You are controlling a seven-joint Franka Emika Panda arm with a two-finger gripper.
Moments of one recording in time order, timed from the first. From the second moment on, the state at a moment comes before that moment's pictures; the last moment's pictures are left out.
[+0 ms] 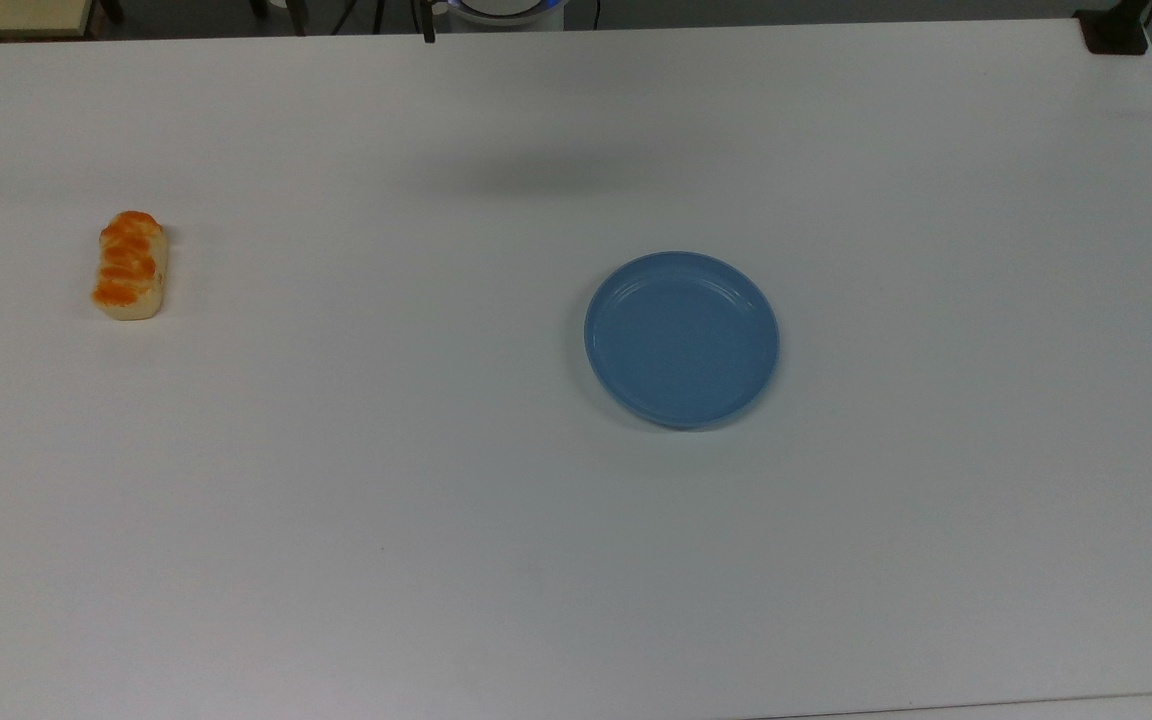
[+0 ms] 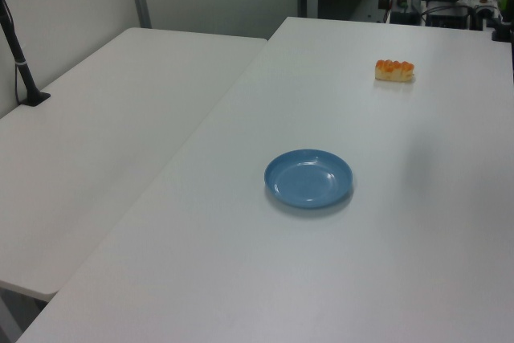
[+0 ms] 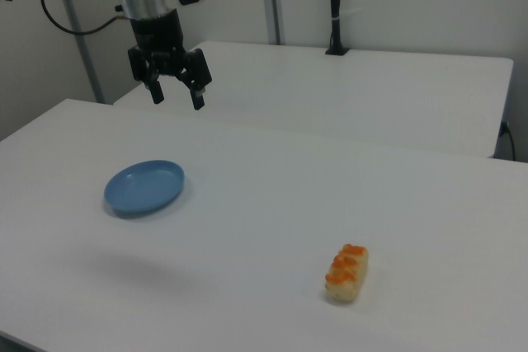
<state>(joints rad) -0.08 0.02 0.02 -1.55 -0.05 1.59 -0.07</state>
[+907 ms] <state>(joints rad) -0.05 0.02 0.02 -1.55 -0.04 1.63 -0.03</state>
